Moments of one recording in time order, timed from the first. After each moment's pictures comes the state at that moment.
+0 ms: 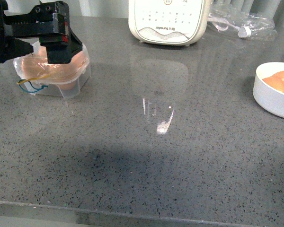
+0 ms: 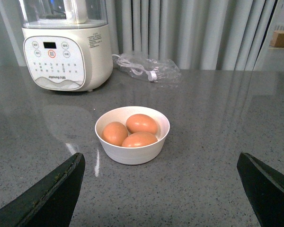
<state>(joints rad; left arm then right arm) -0.16 1.55 0.78 0.37 0.11 -0.07 0.00 0.00 0.01 0.00 0.00 -0.01</state>
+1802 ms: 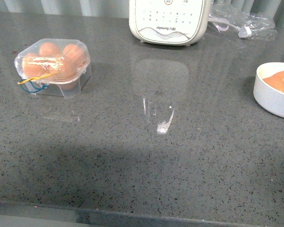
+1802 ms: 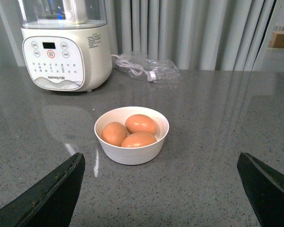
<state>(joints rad) 0.01 0.36 0.07 0.29 0.00 0.00 0.00 0.00 0.01 0.00 0.00 -0.01</state>
